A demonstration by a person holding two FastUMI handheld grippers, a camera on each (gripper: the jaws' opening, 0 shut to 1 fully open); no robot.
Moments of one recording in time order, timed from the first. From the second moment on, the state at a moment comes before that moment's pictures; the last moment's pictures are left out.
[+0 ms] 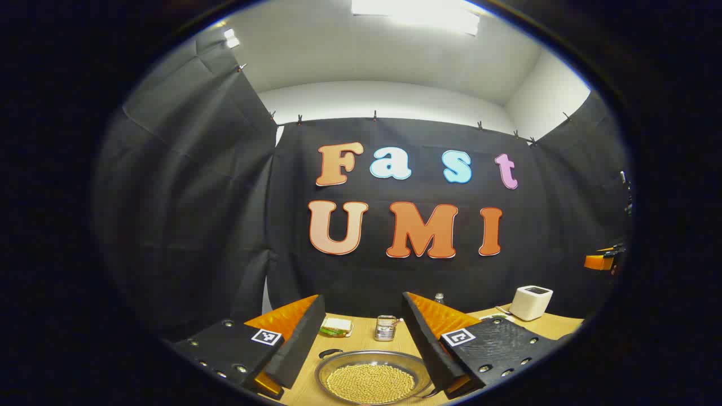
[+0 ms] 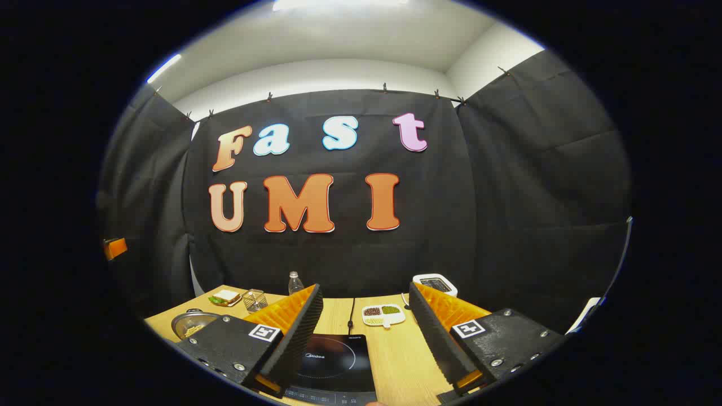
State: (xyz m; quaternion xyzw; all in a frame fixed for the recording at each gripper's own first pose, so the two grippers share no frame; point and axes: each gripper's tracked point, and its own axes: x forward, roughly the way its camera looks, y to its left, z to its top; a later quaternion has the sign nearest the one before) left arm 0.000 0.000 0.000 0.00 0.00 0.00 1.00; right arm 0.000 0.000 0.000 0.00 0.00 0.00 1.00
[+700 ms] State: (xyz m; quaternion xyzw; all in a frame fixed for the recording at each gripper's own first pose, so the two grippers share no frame) left arm 0.006 -0.034 -0.004 0.01 0.00 -0.02 1.00; right arm -0.008 -0.026 0.017 0.00 -0.01 -0.02 1.00
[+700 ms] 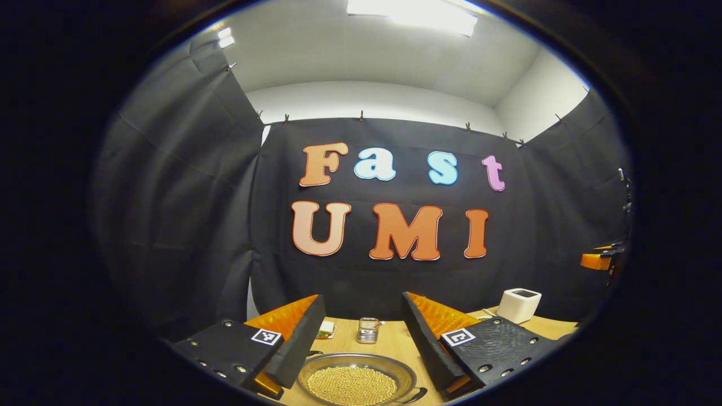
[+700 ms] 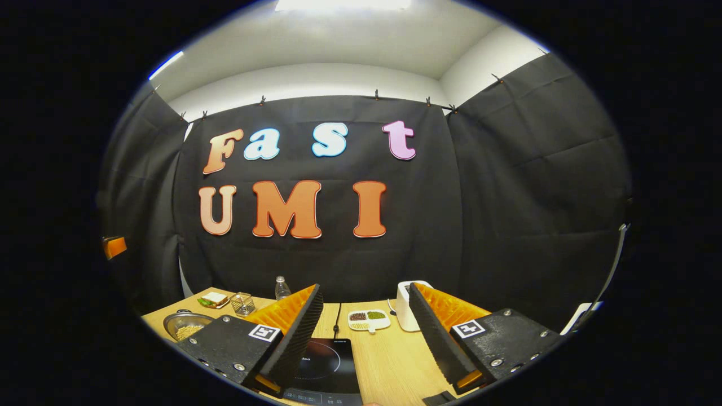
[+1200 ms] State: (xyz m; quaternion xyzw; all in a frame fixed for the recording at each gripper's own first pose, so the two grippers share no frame) left arm 0.002 -0.036 -0.006 0.01 0.00 -0.02 1.00; right arm -0.010 -0.026 0.020 0.00 -0.01 -0.02 1.00
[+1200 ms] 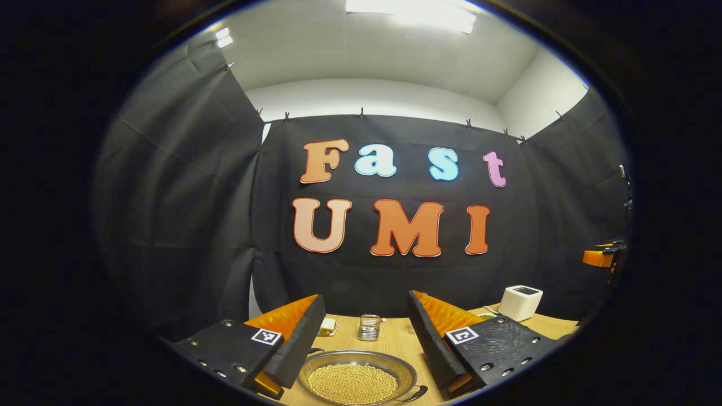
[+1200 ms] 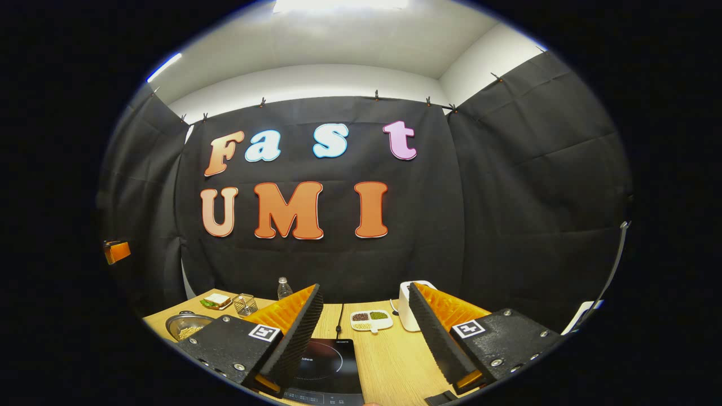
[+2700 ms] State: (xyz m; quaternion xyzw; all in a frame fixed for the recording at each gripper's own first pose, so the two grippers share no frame) left arm -0.068 -0.099 -0.219 0.05 0.26 -0.15 0.95; right arm 0.000 -0.028 -0.001 0.01 0.00 -0.02 1.00
